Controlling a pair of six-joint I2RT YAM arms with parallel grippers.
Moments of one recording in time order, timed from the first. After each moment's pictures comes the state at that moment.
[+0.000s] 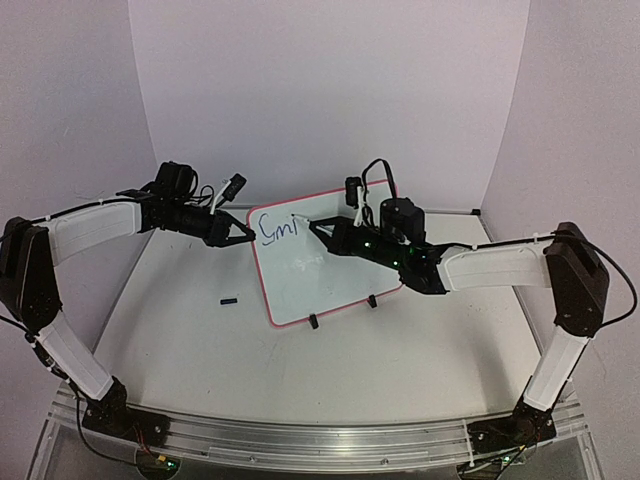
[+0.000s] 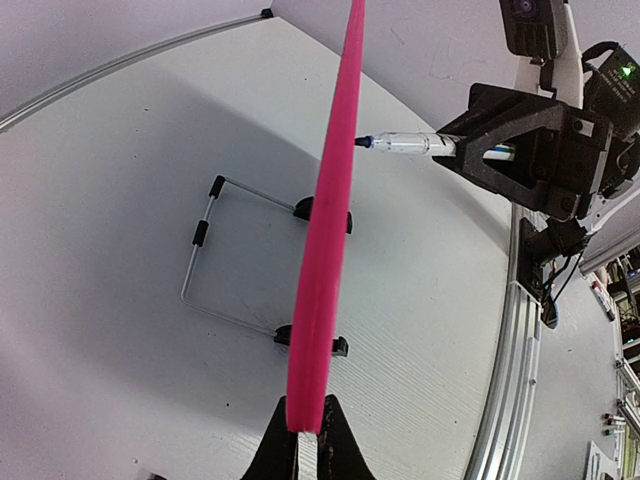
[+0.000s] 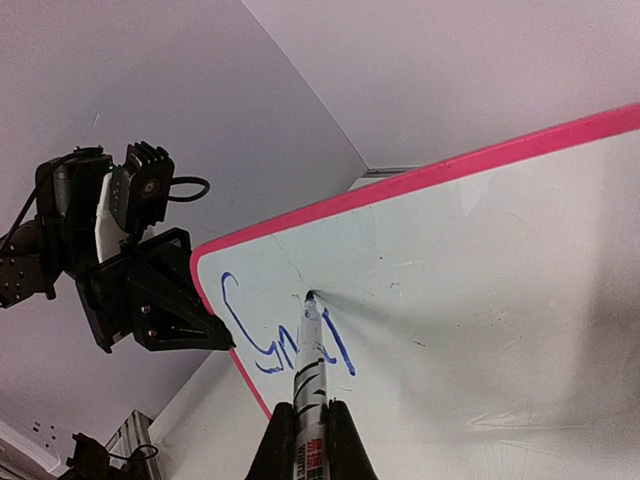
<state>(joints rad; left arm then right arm) -0.37 1.58 1.24 -0.37 0.82 0.11 0.81 1.78 1.14 0.55 -0.15 0.59</state>
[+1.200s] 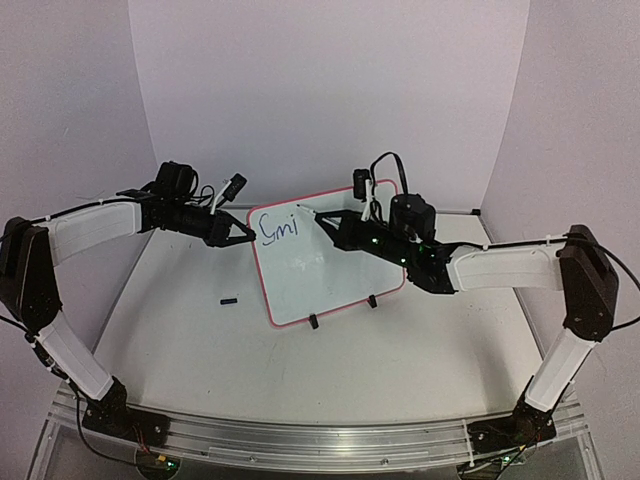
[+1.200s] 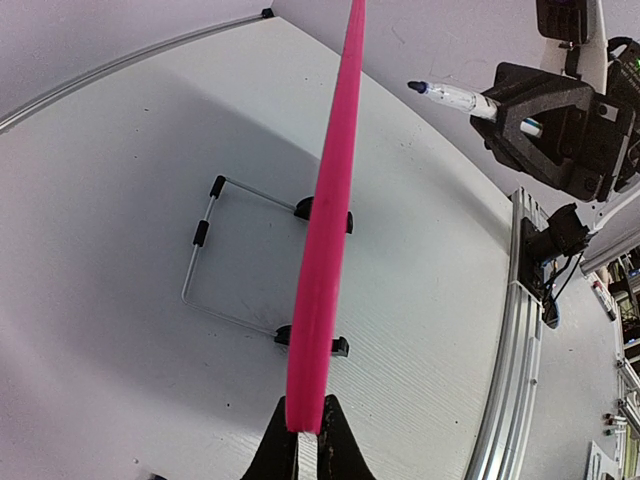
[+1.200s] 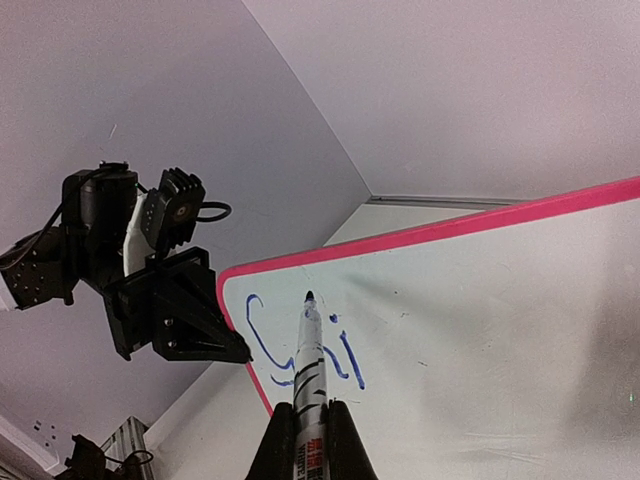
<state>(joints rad) -0.38 1.58 1.24 -0.37 0.81 0.11 0.80 1.72 1.10 0.57 -0.14 0.54</state>
